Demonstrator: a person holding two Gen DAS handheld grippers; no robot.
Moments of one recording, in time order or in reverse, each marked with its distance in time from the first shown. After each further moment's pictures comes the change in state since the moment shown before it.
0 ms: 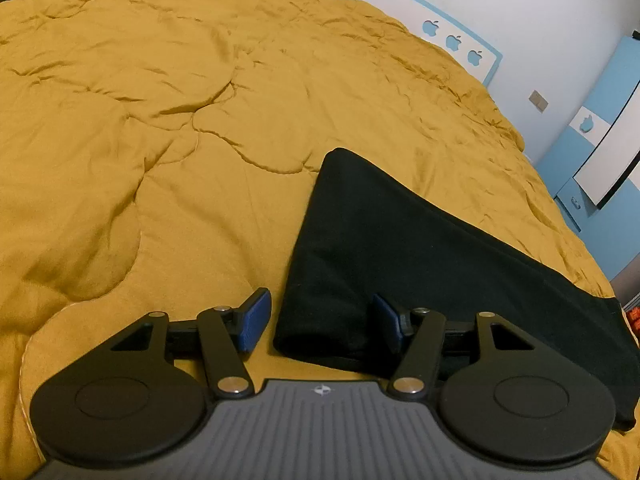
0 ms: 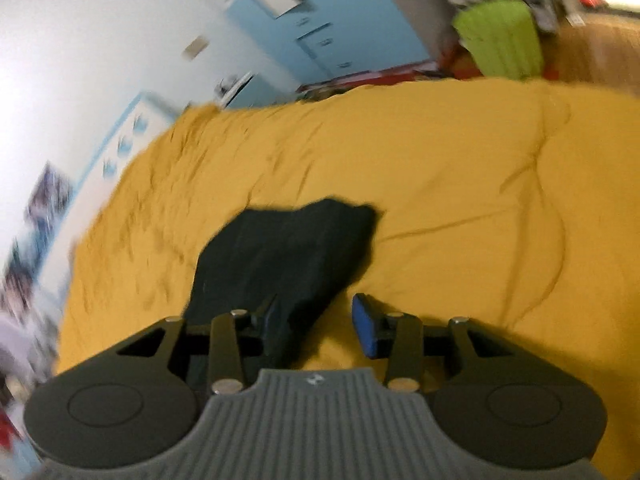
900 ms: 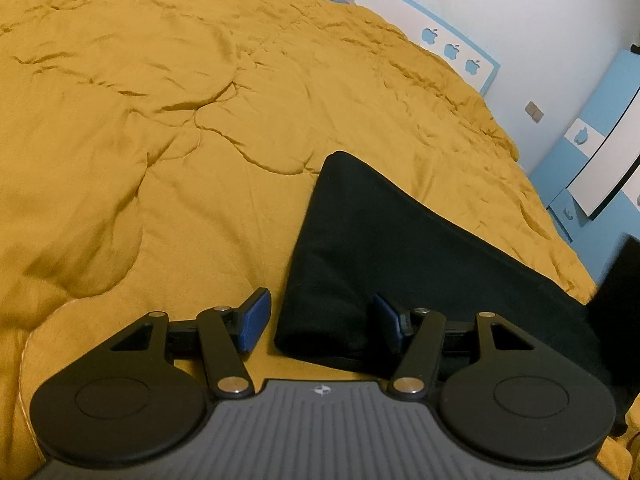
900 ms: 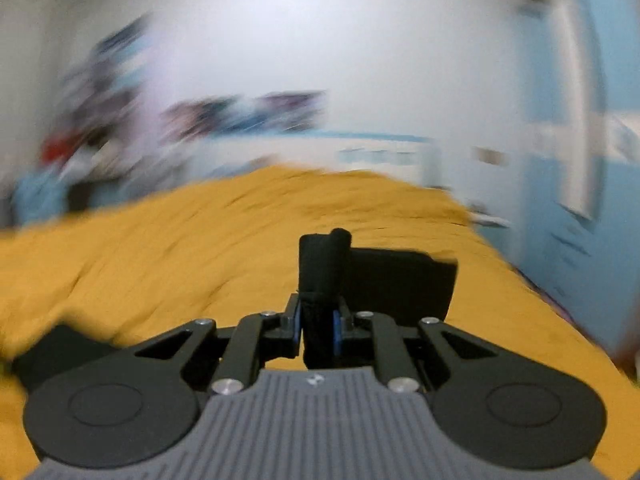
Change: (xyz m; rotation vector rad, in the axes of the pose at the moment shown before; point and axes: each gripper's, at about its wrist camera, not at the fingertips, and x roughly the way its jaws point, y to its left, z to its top) left arm -0.001 0.010 -0.003 -0.032 -0.016 -0.034; right arm -0.017 0.223 -0.195 -1.251 -0.122 0.446
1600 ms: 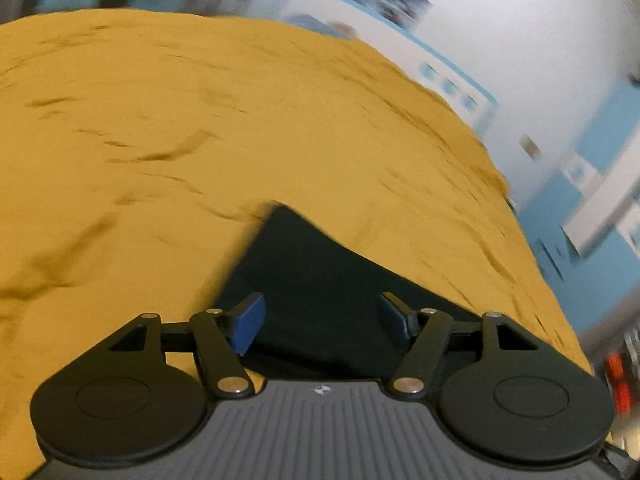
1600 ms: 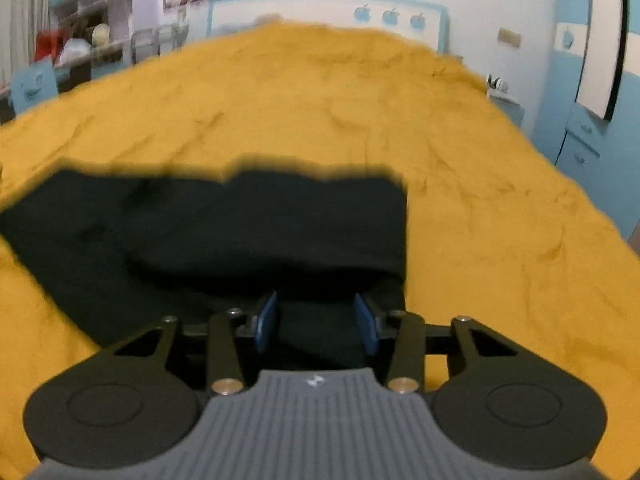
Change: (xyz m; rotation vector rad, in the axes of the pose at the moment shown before) left arm -0.049 -0.078 0.010 -0.014 -0.061 -0.012; right arm -0.018 -0.017 -0.071 0.130 0.325 -0.043
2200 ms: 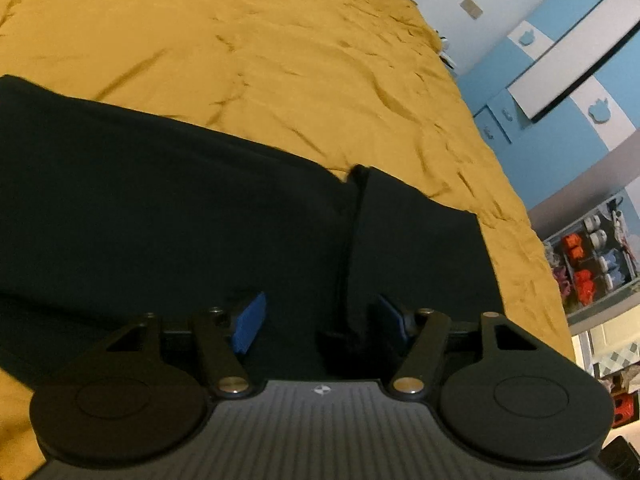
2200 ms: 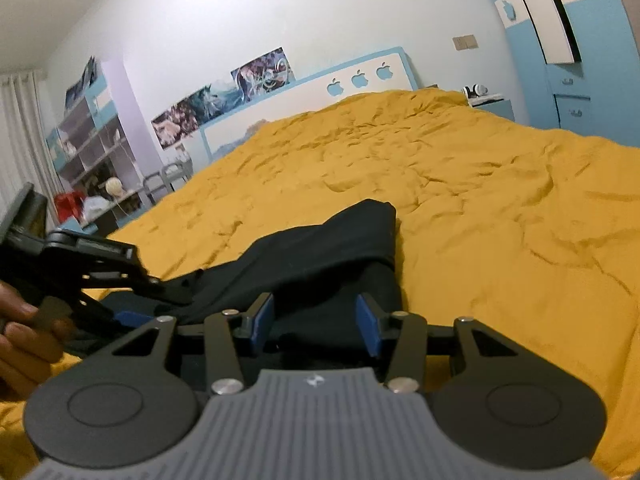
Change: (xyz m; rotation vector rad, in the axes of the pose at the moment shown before) left arm 0.108 -0.144 -0.052 0.098 0.386 -0.146; right arm -0.019 -0.050 -0.041 0.389 -0.258 0.171
